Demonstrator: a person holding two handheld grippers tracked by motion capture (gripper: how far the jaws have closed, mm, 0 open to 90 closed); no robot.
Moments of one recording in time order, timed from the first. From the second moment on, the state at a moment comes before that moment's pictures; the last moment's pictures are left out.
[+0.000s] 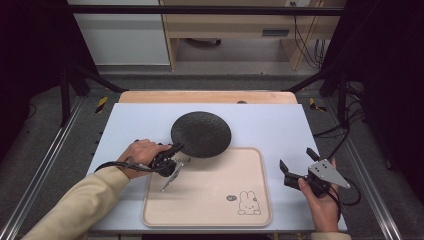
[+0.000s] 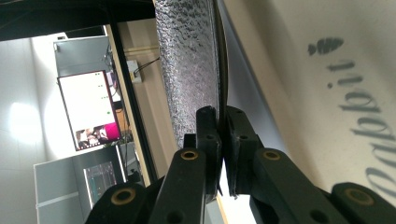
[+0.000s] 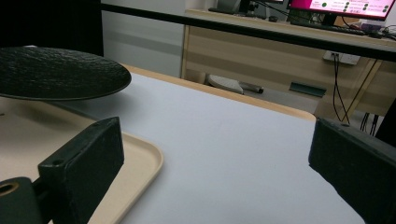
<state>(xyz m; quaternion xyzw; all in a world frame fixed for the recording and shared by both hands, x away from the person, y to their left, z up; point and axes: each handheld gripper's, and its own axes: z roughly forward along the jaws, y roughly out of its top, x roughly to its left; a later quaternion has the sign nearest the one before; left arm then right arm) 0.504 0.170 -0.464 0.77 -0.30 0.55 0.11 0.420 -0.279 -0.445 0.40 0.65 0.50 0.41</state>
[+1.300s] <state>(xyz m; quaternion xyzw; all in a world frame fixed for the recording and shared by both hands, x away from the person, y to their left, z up) 0.456 0.167 -0.479 0.75 -0.35 0.54 0.16 0.420 -0.280 -0.447 0.40 0.65 0.49 0.41</state>
